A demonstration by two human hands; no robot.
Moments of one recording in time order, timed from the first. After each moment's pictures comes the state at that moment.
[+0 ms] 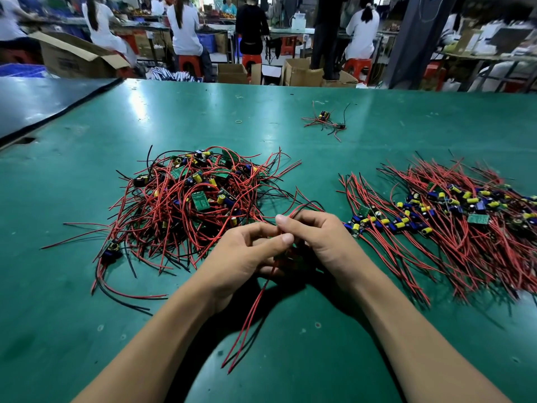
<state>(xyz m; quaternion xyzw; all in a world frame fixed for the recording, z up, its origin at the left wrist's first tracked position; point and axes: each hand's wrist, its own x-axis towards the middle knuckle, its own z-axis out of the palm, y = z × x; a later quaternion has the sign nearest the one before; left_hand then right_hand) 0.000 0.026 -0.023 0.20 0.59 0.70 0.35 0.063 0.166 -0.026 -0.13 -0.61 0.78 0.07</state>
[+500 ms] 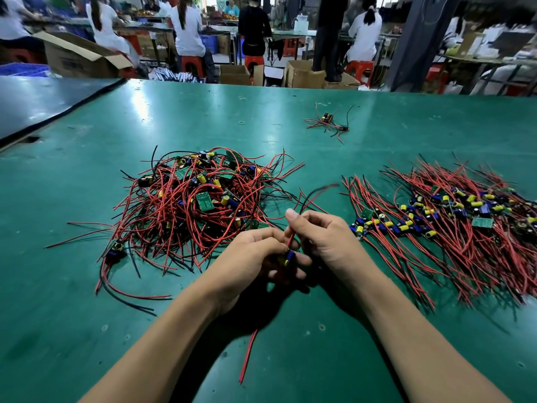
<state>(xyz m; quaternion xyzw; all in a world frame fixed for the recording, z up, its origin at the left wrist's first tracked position) 0.002 0.027 -0.018 0.19 0.59 0.68 0.39 0.061 0.165 -0.029 -0.15 -0.59 0.79 0.10</state>
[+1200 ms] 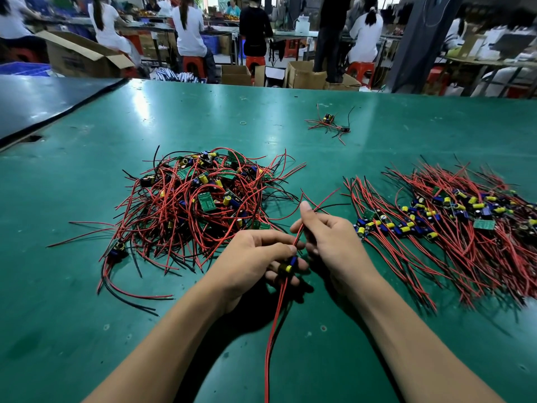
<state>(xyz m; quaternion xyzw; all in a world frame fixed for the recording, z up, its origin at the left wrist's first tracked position) 0.000 0.029 -0.022 0.19 0.61 0.68 0.37 0.051 0.171 -0.036 -0.22 -0.65 0.71 0.17</state>
